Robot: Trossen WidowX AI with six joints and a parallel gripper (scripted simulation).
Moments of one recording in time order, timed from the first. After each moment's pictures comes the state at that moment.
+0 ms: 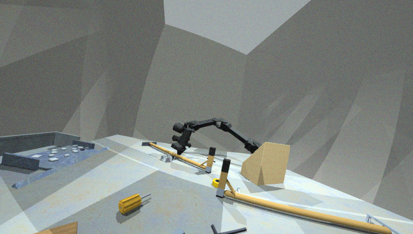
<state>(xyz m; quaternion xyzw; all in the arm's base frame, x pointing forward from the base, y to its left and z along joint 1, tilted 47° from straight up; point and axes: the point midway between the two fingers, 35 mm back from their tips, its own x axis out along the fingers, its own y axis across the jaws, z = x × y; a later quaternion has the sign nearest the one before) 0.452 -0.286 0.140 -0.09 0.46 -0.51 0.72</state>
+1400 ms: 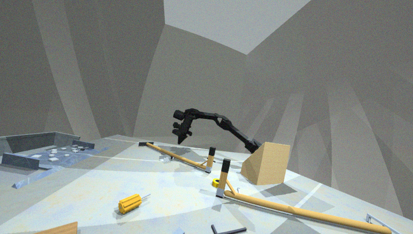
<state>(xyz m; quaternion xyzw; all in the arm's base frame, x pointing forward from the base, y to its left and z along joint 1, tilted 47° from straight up) 0.473 -0.216 0.193 -0.09 0.46 -0.50 0.72</state>
